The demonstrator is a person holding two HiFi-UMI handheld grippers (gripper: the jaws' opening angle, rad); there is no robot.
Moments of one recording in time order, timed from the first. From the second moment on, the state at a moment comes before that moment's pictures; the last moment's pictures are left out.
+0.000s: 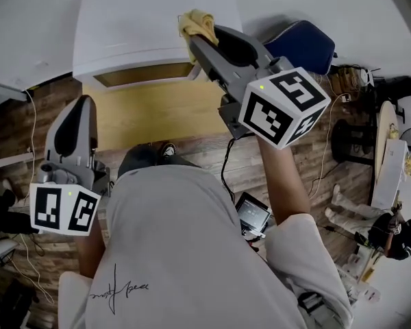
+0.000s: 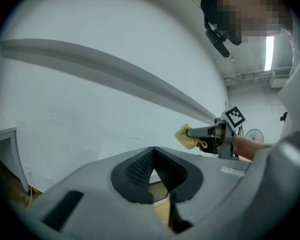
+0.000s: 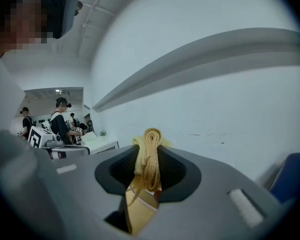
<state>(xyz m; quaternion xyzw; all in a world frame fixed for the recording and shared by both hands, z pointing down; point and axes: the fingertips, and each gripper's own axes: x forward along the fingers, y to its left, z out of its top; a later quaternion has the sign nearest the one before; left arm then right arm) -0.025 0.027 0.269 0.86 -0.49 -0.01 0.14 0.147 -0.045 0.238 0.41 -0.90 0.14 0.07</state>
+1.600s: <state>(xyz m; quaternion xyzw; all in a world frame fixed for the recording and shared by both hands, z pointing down) 0.023 0.056 0.308 0.85 -0.51 0.01 0.11 0.224 0.050 0.300 0.48 -0.87 0.12 0.07</state>
